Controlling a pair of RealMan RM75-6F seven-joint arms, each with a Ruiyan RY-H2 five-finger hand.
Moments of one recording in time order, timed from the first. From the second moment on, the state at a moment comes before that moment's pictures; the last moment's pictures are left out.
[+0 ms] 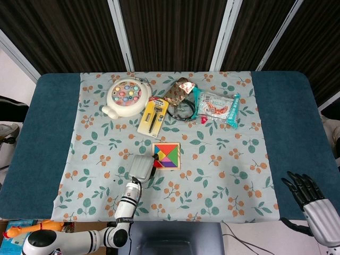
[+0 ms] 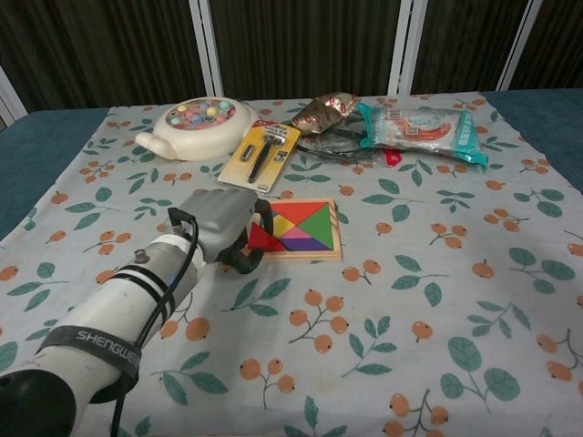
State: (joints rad) left arm -0.76 -2.06 -0.27 -1.23 0.96 1.11 0.72; right arm -0.04 -1.00 -0.12 -1.59 -1.86 1.68 0.10
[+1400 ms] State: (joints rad) left arm -0.73 -1.98 -0.22 -1.36 1.01 1.17 0.72; right arm -0.04 -1.00 -0.12 -1.58 -1.87 1.69 0.11
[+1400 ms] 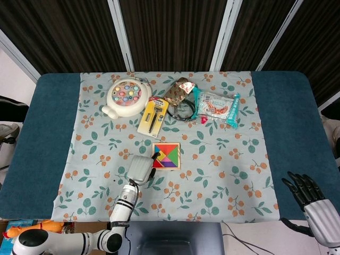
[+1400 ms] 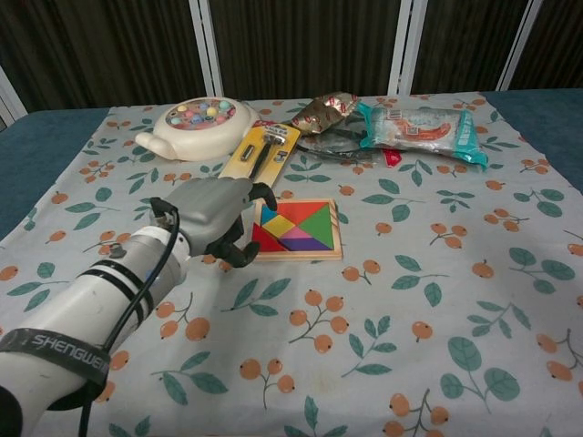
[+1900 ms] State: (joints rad) left arm -0.68 -1.91 -0.18 -1.38 1.01 1.15 0.69; right arm -0.04 -1.00 -0.12 -1.59 -1.87 1.68 0.09
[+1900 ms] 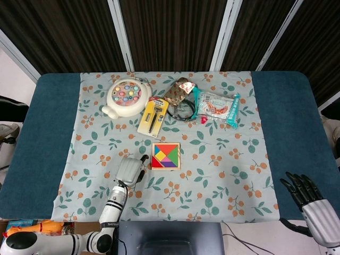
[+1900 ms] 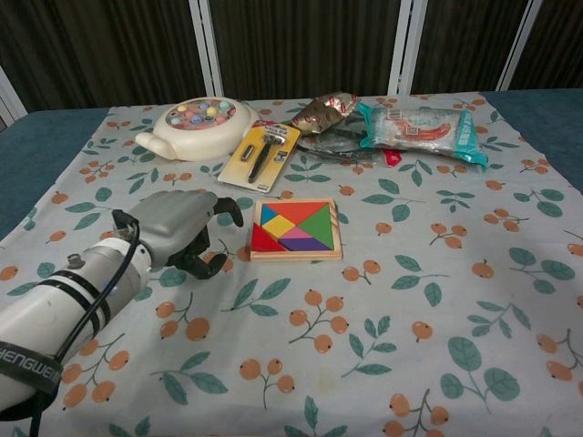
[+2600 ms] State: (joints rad) left arm -0.69 -1.96 -0.17 -1.36 1.02 1.15 0.72; right arm -0.04 -1.00 -0.12 -1.58 -1.87 1.69 0.11
